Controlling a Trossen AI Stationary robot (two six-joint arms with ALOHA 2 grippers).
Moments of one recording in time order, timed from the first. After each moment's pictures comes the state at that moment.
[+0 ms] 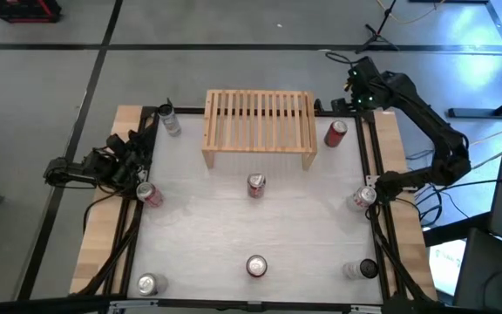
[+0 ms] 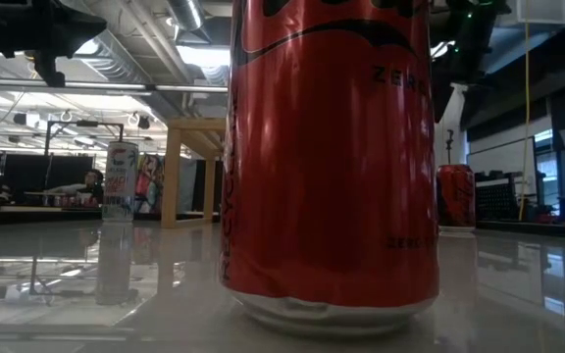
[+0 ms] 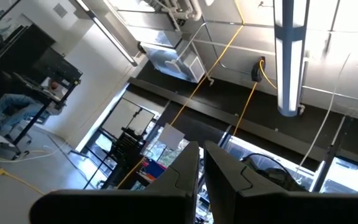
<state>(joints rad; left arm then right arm) -0.12 0.01 0.01 0.82 -0.85 0.01 -0.96 1.33 1.36 -1.18 0.08 0.28</state>
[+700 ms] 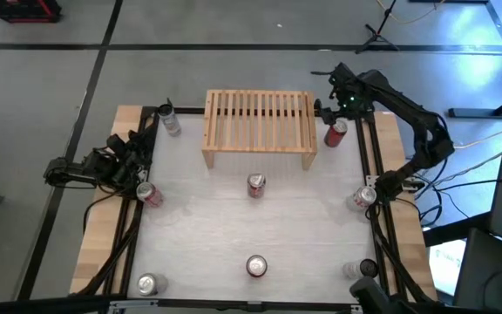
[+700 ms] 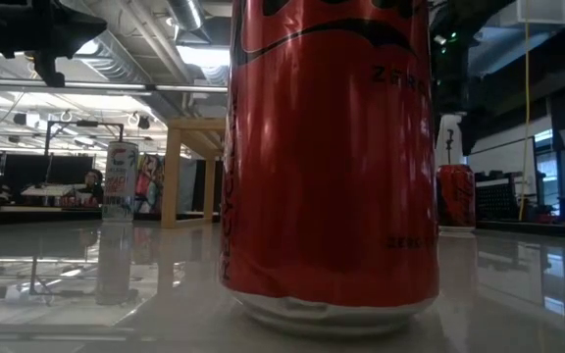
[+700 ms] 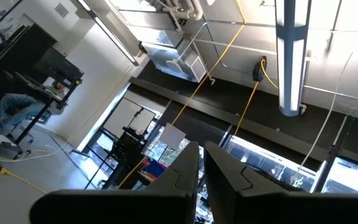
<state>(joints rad) -0.12 0.01 0.01 0.82 -0.85 0.01 -0.95 1.54 1.36 -1.26 0.03 0.33</state>
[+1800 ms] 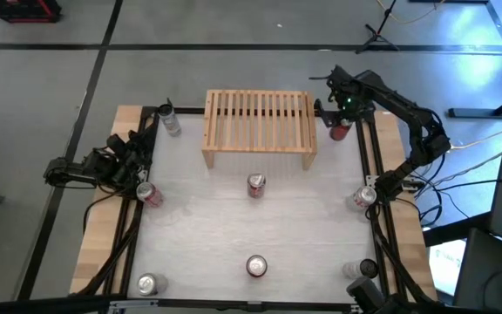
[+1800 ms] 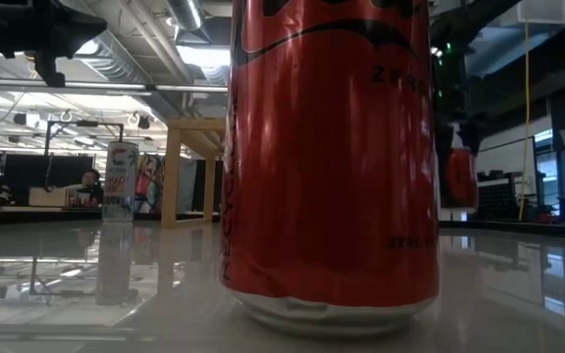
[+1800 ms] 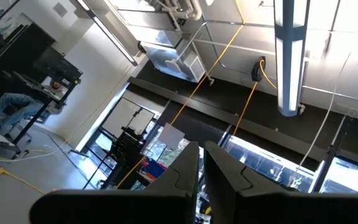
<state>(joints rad) -0.12 0.01 0.01 0.81 -0.85 0.01 -0.95 1.58 1.37 -1.30 0.10 0.26</state>
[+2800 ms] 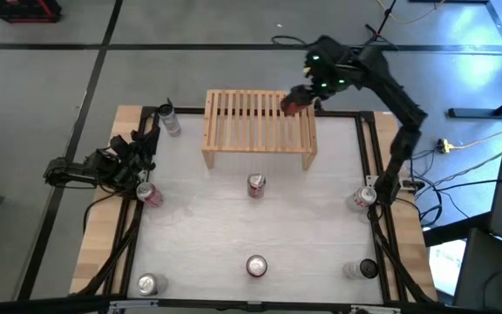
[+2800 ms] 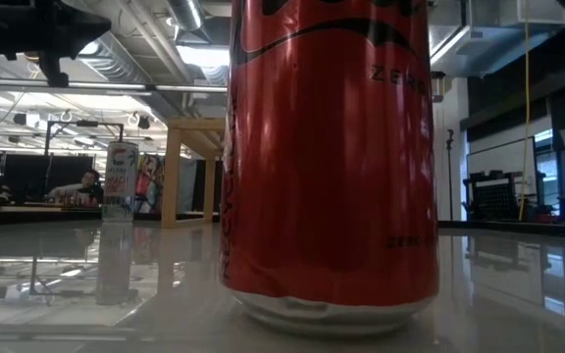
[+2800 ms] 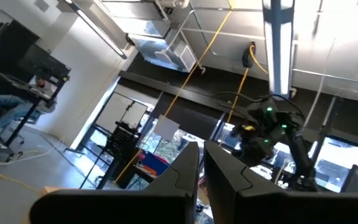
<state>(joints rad) -0.12 0.01 0.01 0.75 -0.79 0.01 -0.57 1.81 2.34 -1.57 -0.01 0.49</state>
